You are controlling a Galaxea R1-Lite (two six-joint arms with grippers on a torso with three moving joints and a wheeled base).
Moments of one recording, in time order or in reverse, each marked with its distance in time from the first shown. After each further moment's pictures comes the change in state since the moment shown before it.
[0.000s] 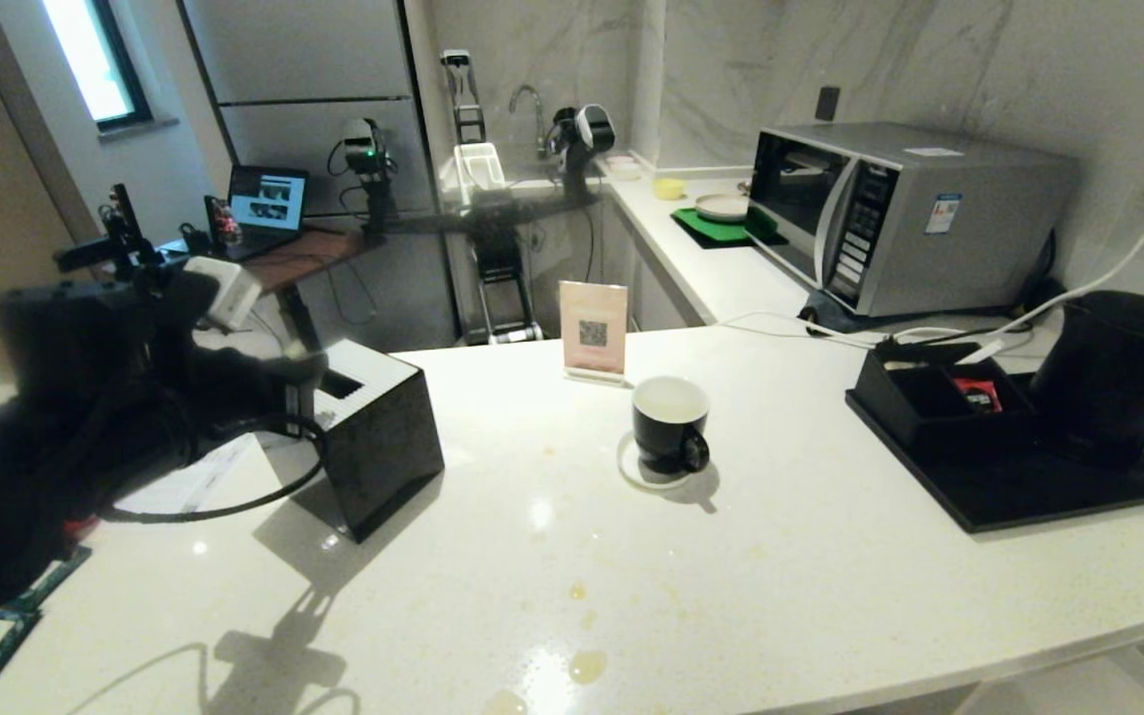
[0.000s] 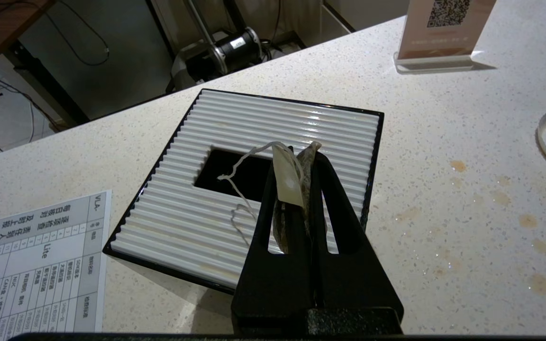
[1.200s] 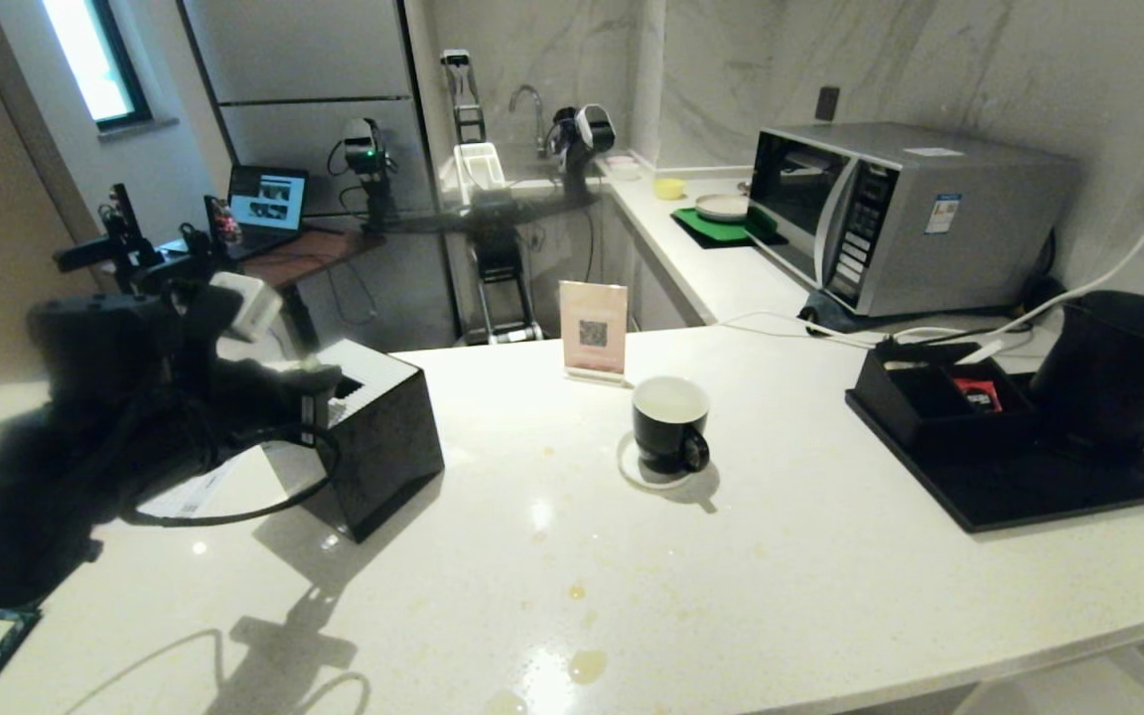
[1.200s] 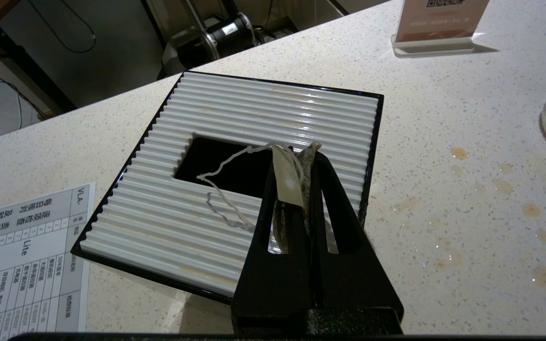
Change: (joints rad) left arm -0.010 0.046 0.001 -0.012 -0.005 0.000; right arm 0.000 0.000 0.000 0.000 0.000 0.000
